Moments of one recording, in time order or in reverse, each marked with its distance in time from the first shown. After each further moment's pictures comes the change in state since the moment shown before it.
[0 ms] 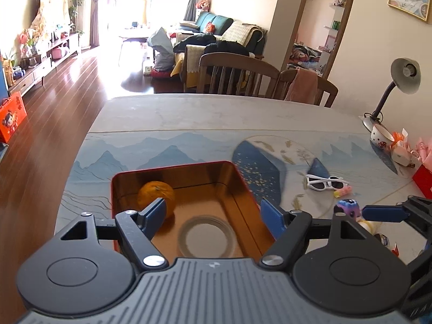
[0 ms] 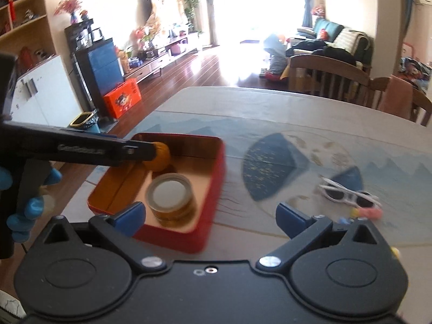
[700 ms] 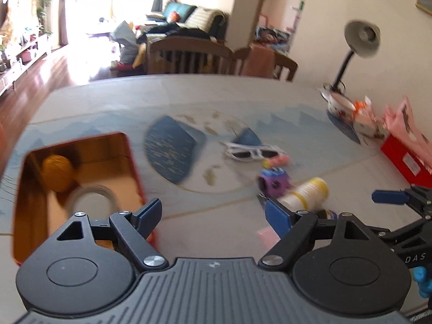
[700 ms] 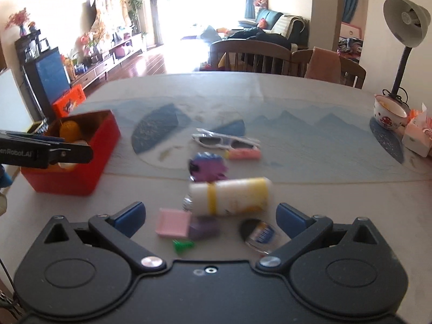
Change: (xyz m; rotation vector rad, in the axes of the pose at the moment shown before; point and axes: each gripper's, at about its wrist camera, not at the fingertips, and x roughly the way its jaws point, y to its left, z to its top) left arm 0.017 -0.134 -0.040 0.084 0.069 -0.105; right arm -0.067 -0.125 -0.082 0.100 0.013 -0.194
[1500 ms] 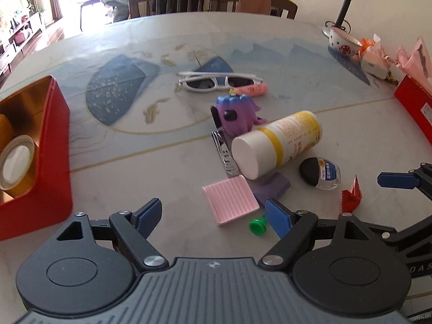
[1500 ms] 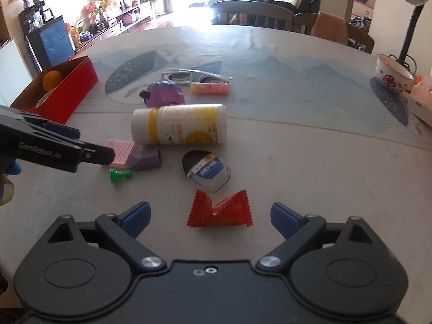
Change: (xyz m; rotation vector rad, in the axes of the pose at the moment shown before) left arm 0.085 -0.084 -0.038 0.030 0.210 0.068; right arm 0.028 -0.074 -0.054 -0.043 0.145 0.052
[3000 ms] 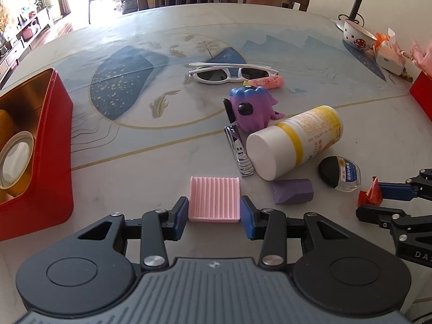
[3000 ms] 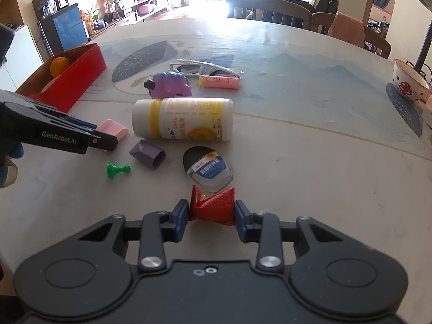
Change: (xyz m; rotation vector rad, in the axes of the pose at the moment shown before) left arm 0.018 0.005 0.004 -0.013 0.022 0.051; right arm 0.009 -0.005 0.007 -0.061 0.025 0.038
